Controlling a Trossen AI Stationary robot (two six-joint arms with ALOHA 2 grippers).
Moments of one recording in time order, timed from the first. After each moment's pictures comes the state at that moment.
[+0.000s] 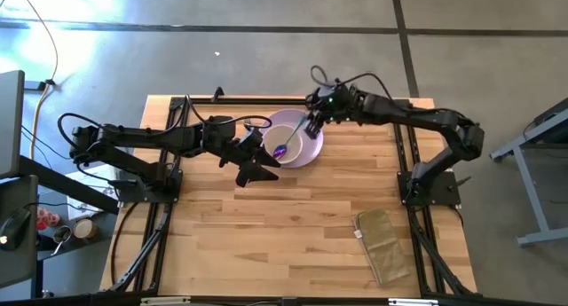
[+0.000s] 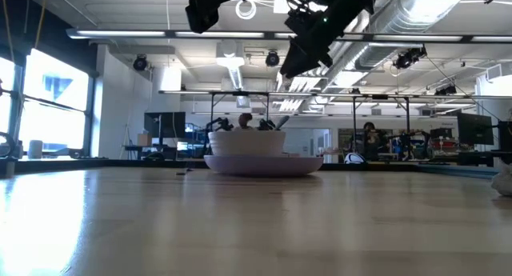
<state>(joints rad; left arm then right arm) 0.20 1.26 0.97 0.00 0.39 -0.58 -0.40 1.54 1.28 -0.43 0.08 0.07</state>
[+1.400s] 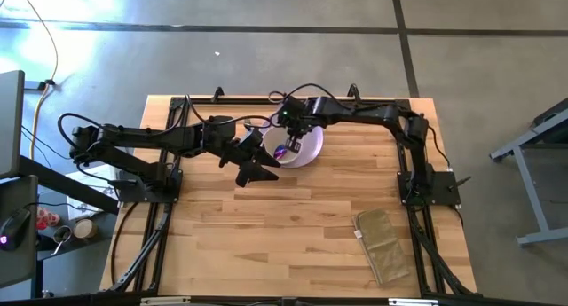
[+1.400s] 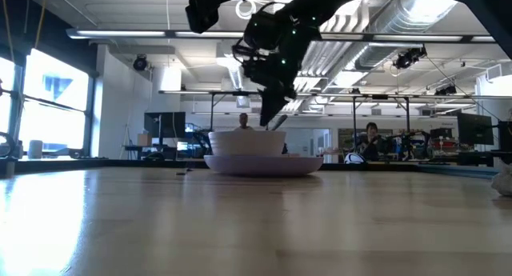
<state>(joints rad) 0.20 1.26 0.97 0.00 0.39 -0.58 -0.34 2.02 1.68 -0.76 0.08 -0.08</state>
